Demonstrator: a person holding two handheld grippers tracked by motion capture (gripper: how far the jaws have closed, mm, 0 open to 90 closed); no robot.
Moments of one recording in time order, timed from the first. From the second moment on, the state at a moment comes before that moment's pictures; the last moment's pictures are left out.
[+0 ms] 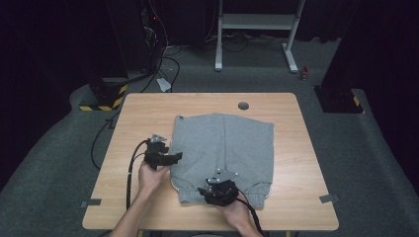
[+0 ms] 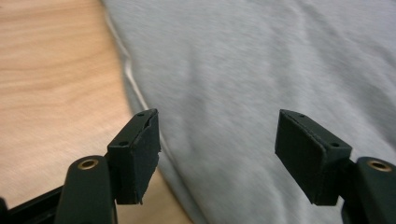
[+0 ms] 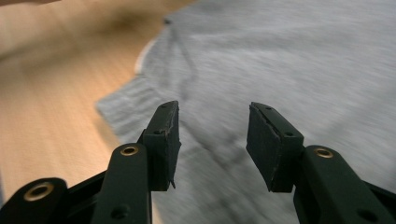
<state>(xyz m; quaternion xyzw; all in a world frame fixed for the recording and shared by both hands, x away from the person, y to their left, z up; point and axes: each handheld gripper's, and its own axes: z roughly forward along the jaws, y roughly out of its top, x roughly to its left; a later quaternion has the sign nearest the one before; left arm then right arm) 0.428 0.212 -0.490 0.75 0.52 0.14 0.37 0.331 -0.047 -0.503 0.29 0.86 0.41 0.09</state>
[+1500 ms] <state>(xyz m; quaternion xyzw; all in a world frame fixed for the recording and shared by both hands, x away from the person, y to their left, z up) 0.513 0.185 -0.504 0.77 0.56 0.13 0.29 0.306 0.007 -0.513 0.21 0.91 0.33 0.15</state>
